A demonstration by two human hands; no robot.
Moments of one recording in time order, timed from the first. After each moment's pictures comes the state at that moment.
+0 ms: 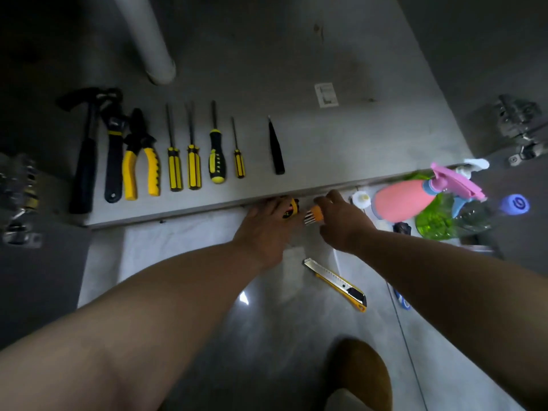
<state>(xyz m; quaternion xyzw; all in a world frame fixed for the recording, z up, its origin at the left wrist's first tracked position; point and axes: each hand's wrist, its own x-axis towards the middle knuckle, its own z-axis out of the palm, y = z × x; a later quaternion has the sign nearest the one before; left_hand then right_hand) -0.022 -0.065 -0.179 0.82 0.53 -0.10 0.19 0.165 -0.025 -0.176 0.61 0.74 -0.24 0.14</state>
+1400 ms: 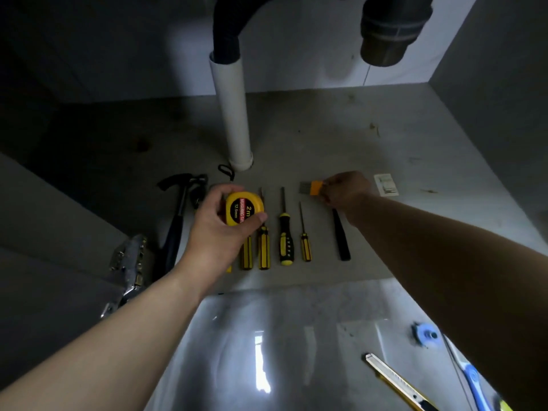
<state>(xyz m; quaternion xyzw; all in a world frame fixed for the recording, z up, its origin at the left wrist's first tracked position) -0.185 -0.008 -0.067 0.41 0.64 0.52 0.38 0.019 0.157 -0.114 0.72 0.53 -0.40 -0.21</state>
